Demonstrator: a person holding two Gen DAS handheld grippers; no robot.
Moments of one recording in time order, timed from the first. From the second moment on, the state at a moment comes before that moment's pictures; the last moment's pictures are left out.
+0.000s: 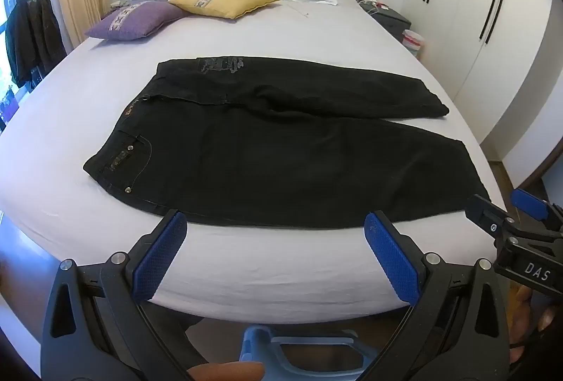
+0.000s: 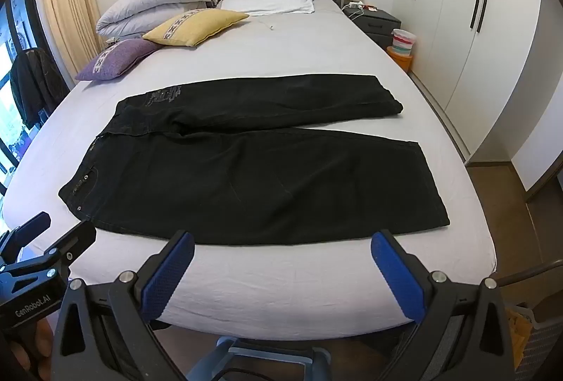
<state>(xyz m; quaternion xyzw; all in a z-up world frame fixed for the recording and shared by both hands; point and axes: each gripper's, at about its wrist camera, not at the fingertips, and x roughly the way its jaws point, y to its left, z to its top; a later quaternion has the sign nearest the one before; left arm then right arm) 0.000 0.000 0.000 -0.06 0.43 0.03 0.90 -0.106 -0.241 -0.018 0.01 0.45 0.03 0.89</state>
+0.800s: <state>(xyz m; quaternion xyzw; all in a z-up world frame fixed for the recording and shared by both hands) -0.003 0.004 -0.007 -0.06 0.44 0.03 0.90 -0.107 -0.240 -0.018 0.01 0.46 0.03 0.89</state>
